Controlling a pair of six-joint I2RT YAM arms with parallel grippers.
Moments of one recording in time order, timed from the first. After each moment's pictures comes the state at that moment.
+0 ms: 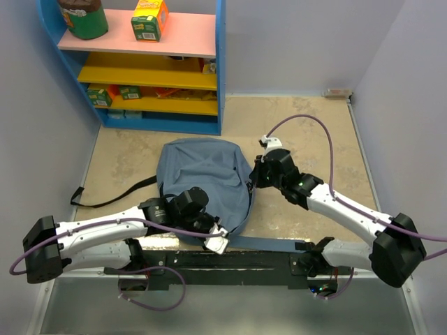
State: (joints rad) left arm -1.12 1.06 0.66 -0.34 0.53 0.83; right arm 0.69 1.18 0.74 -0.19 0.11 0.47
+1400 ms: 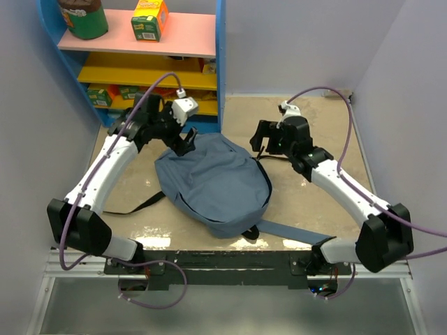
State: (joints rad) left arm -0.34 1.48 1.46 -0.74 0.44 0.42; right arm 0.43 1.37 1.03 -0.16 0.04 0.43
